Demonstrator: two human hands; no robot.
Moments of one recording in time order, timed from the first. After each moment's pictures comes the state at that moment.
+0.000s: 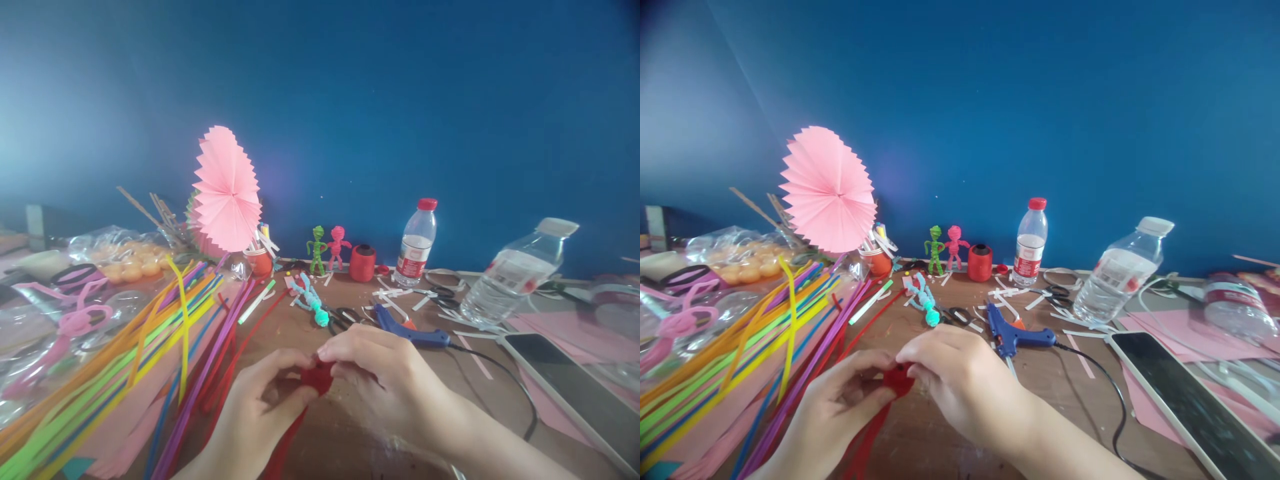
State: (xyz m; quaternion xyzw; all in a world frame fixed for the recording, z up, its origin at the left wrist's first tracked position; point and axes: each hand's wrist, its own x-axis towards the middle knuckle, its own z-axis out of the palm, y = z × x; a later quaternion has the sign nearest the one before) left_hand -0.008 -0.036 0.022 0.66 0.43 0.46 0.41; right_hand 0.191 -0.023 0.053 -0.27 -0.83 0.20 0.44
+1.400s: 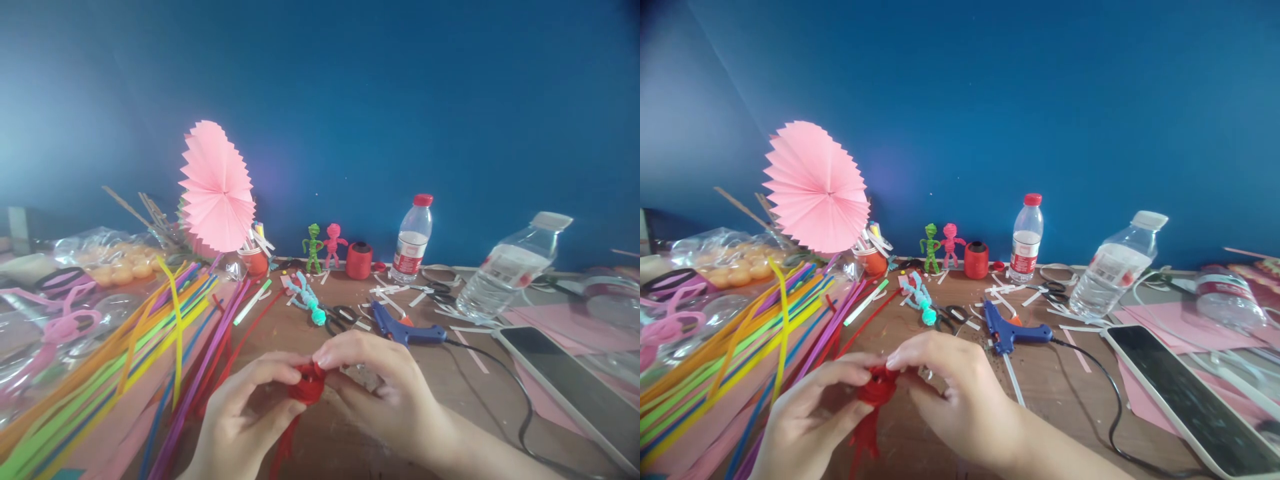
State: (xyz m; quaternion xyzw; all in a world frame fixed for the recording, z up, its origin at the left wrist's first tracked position) left_hand -0.014 -0.040 0.027 0.68 0.36 0.54 0.35; right_hand 0.180 -0.026 0.034 -0.24 -0.75 0.27 0.56
